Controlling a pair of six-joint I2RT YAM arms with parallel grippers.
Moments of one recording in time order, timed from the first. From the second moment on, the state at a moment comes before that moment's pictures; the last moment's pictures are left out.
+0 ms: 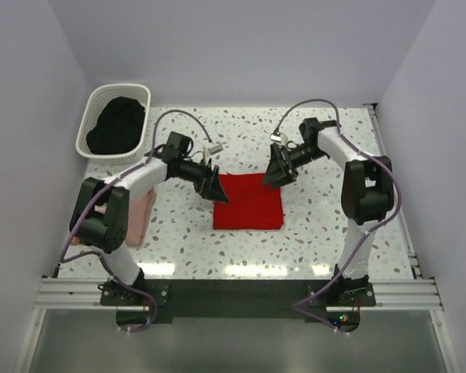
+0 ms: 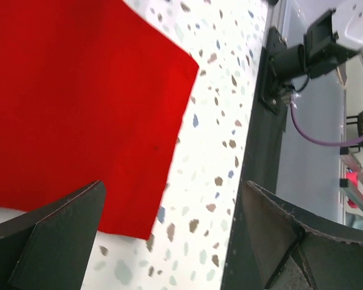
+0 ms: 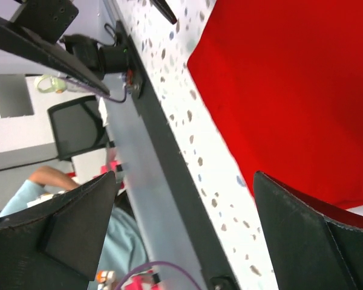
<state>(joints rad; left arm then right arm) -0.34 1.71 1.08 -0.43 1.06 0.15 0.18 2.01 1.55 -1.18 -1.08 -0.28</state>
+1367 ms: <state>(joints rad) 0.09 1.56 1.08 -0.50 0.70 0.24 0.74 1.75 1.46 -0.87 -0.35 -0.37</state>
